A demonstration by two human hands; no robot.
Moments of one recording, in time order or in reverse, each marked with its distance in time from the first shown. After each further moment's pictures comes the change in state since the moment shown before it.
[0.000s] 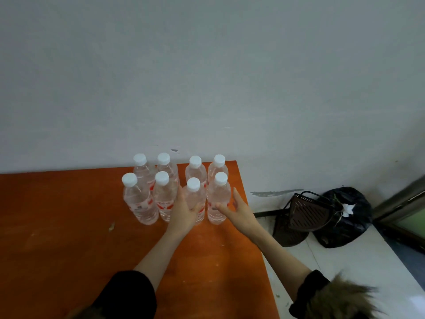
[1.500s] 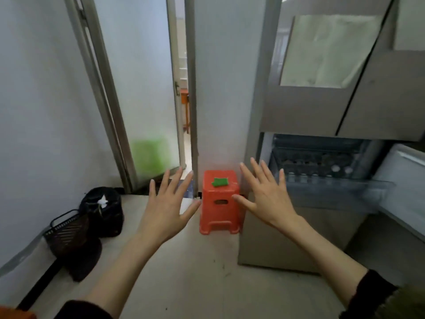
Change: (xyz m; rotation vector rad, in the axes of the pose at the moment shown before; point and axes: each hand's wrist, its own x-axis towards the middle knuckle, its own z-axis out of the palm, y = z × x) left_hand -0.623 0.210 0.189 0.449 -0.708 1.539; right_hand -0.848 0.113 -0.115 -1.007 1.192 0.751
